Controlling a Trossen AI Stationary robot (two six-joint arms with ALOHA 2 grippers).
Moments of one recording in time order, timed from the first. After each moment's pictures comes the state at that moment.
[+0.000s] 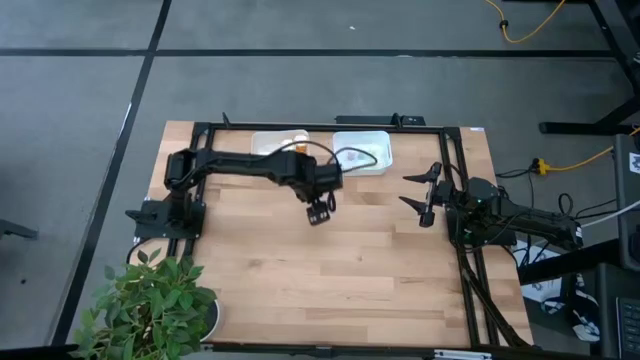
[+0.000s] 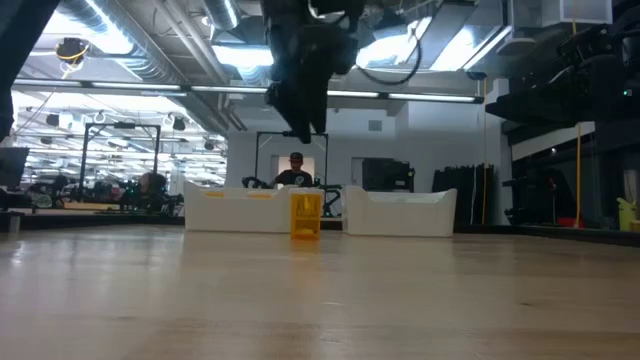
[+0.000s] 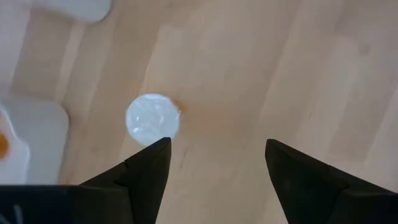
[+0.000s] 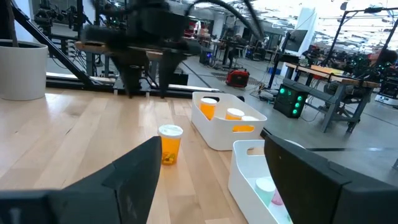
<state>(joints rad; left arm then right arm) 0.08 1.91 1.70 -1.05 -0.07 -0.30 -0.23 0.02 0.01 0.03 0.01 -0.16</state>
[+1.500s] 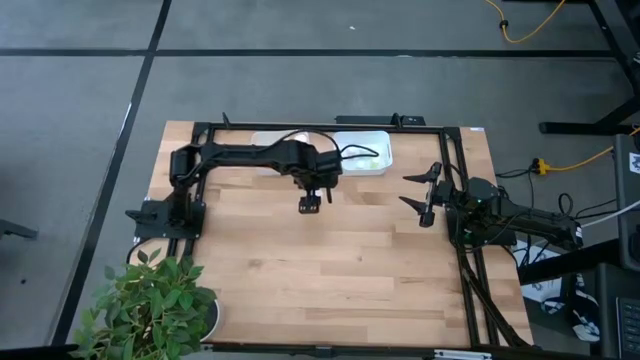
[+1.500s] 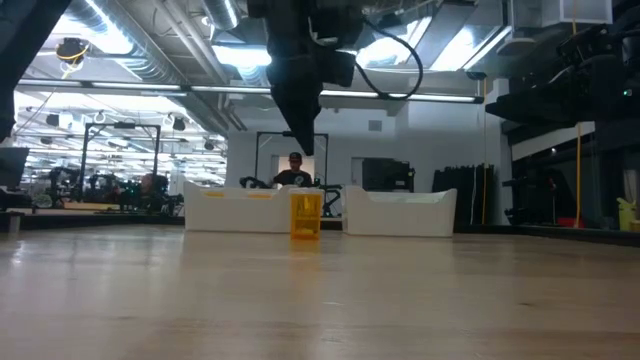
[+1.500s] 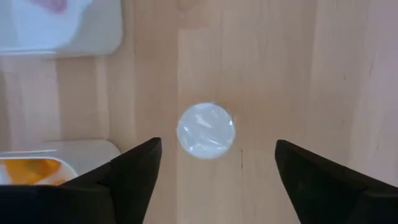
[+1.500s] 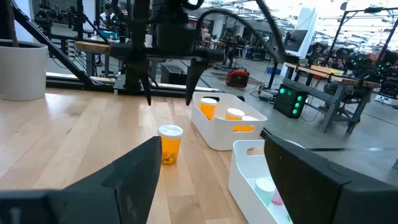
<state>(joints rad) 0.17 1.94 1.70 -1.06 -0.06 0.14 -0.23 0.01 0.01 0.03 0.01 -0.16</state>
